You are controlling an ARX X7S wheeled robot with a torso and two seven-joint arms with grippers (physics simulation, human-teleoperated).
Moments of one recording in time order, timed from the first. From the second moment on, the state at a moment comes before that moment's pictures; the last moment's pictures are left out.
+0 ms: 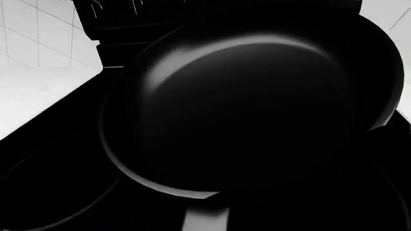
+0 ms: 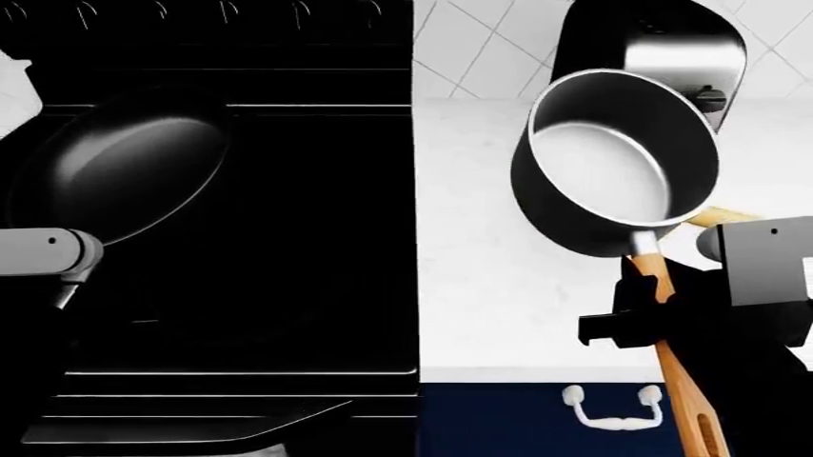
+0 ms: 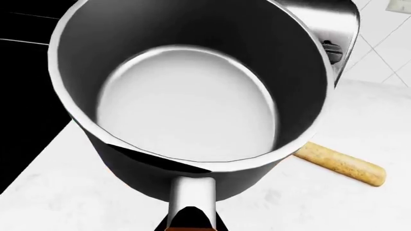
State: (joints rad) left arm -0.36 -0.92 -0.23 0.72 -1.65 -1.07 -1.06; right arm 0.47 0.84 -0.01 -0.66 1.38 1.04 0.81
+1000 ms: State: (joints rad) left arm -0.36 -0.92 -0.20 0.71 -1.63 -1.05 -1.05; right arm 0.46 0.84 -0.03 -0.65 1.36 1.02 0.79
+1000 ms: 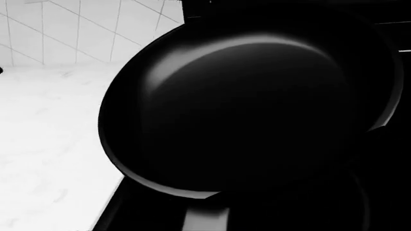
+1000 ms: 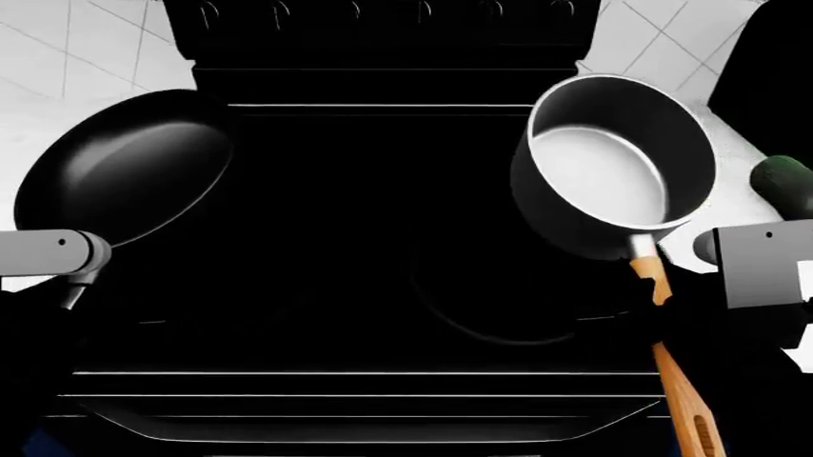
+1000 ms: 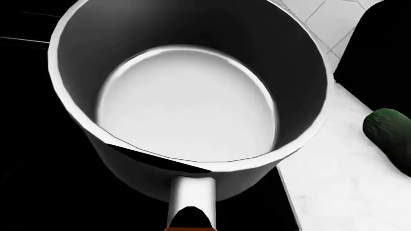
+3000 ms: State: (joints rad) left arm -0.23 -0.92 -0.06 0.76 -1.55 -1.06 -1.02; right arm 0.50 0.83 -0.08 -0.63 1.35 1.01 0.79
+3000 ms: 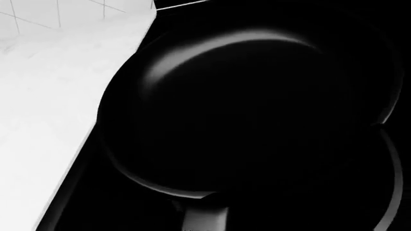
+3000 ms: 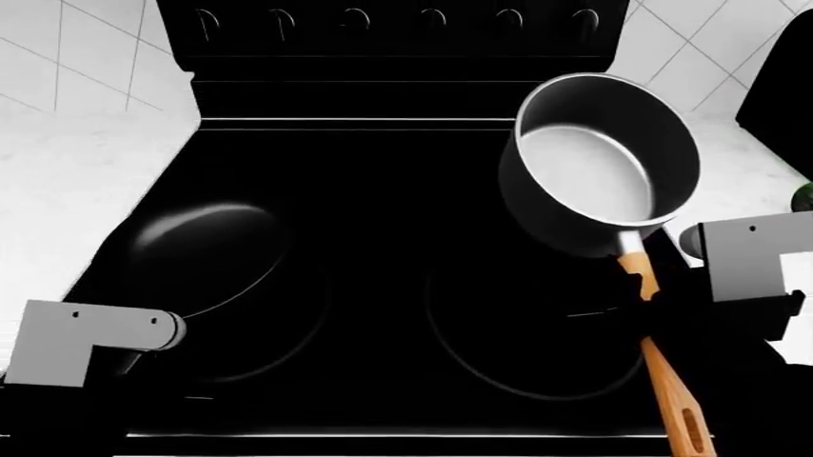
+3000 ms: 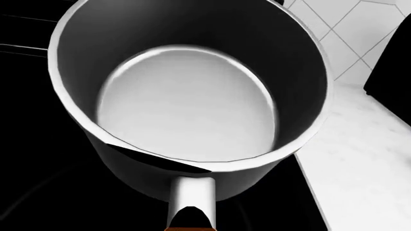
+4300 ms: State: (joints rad) left arm -0.51 -1.12 -0.23 0.87 -1.87 -0.90 -0.99; right arm 0.55 0.84 -0.10 -0.63 1.39 1.01 0.80
